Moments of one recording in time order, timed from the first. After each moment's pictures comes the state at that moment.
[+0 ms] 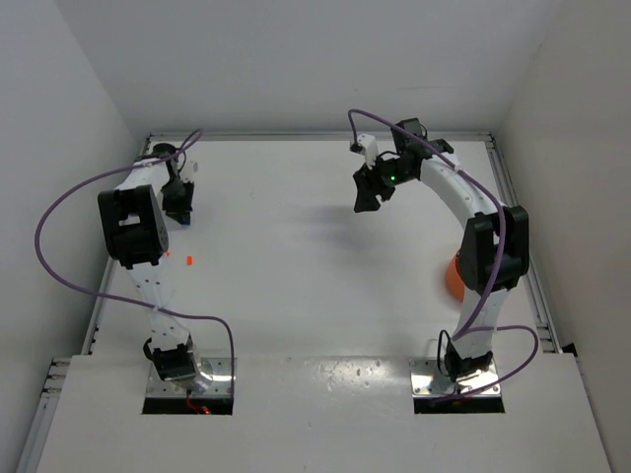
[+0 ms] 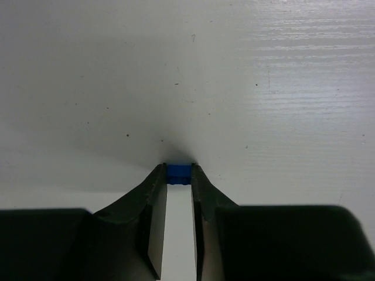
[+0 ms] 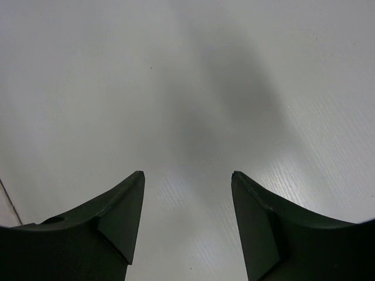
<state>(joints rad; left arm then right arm) 0.22 2.21 1.72 -0.82 0.02 0.20 0.25 1.92 1.62 -0.78 -0.66 -0.55</state>
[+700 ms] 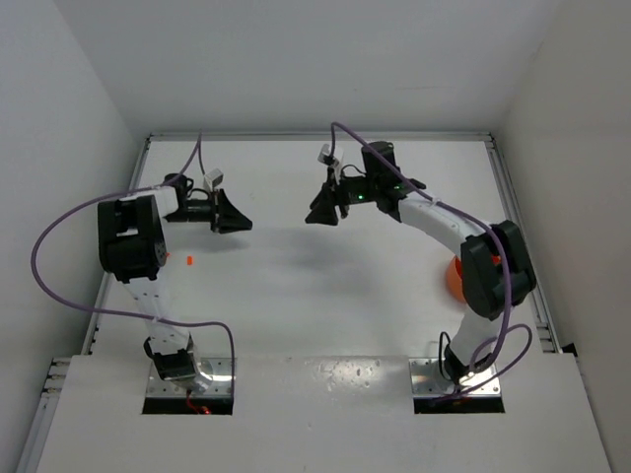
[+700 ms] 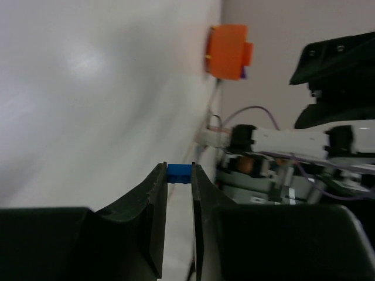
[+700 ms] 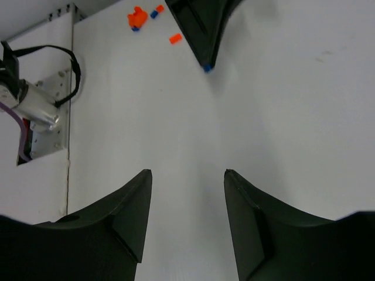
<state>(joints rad) 0.18 2.02 1.32 -0.65 1.23 -0.04 0.43 1.75 1.25 -0.09 -0.92 -0.18</state>
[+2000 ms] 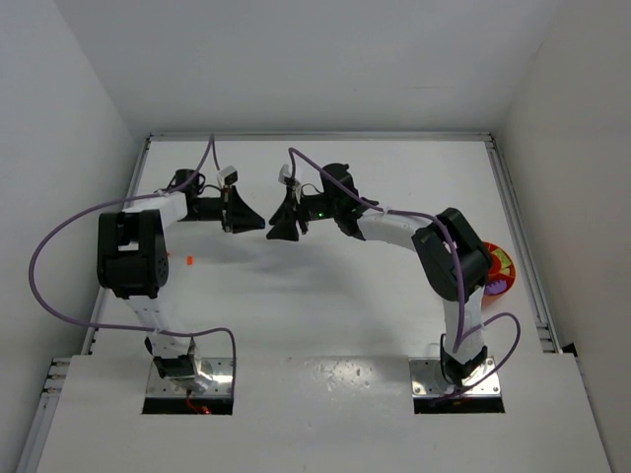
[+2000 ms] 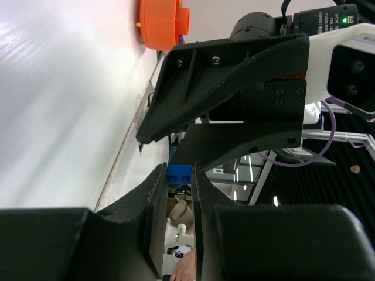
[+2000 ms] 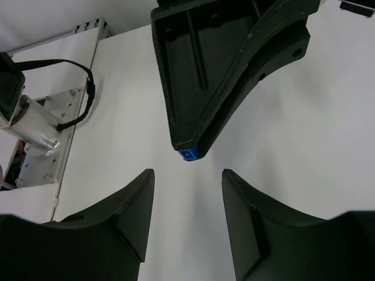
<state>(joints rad) 0.07 1.85 1.16 -0.48 1.46 -0.38 0.64 2.00 1.26 0.43 -0.91 0.02</state>
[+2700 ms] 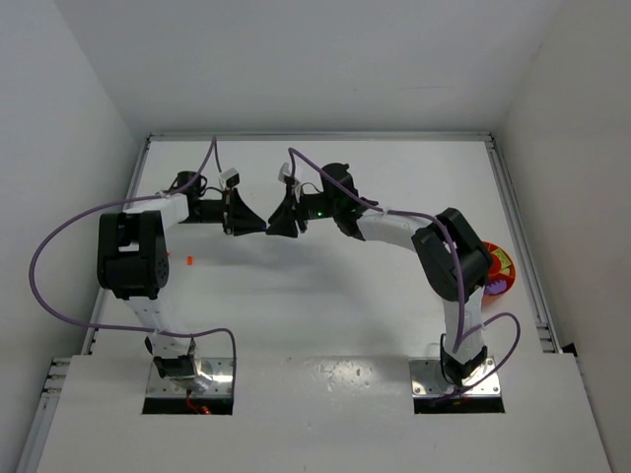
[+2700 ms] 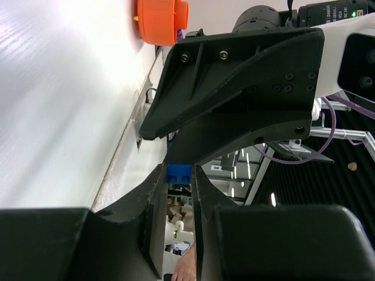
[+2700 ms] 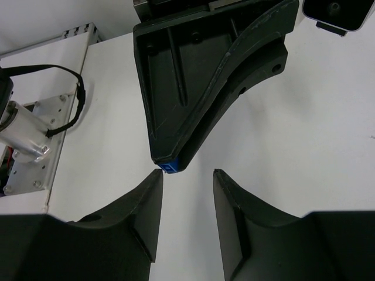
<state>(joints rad) 0.06 1.84 1.13 -0.48 1.47 -0.38 0.65 2.00 1.26 0.45 -0.87 0.02</state>
